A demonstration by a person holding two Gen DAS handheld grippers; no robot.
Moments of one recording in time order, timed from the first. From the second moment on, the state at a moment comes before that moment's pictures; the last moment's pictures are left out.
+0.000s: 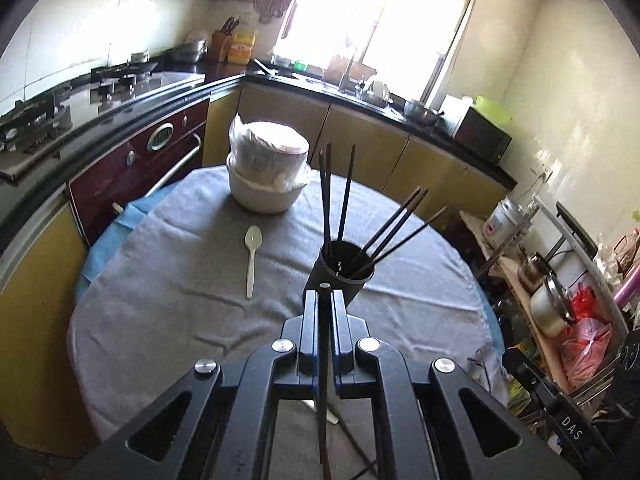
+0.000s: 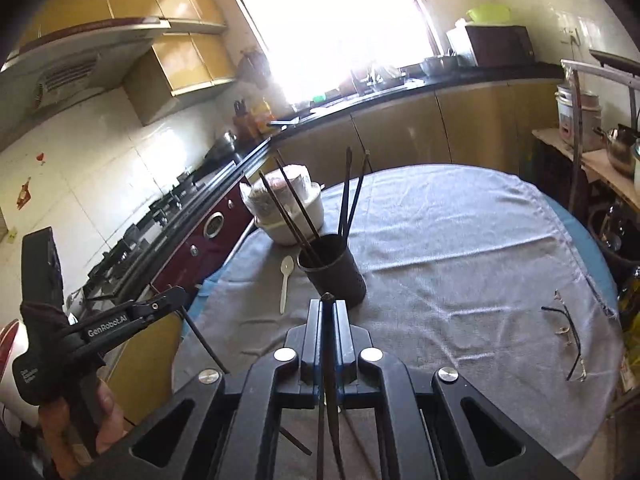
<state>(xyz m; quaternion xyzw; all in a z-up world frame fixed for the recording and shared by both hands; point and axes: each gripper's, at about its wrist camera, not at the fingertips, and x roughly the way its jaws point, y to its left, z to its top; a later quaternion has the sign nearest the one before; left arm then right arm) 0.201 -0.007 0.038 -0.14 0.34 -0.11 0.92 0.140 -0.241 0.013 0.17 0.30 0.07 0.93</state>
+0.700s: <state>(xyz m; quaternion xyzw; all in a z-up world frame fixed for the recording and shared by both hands) 0.226 -0.009 0.018 -0.13 0.39 -0.11 0.91 0.235 -0.271 -0.097 0.26 0.46 0.07 0.85</state>
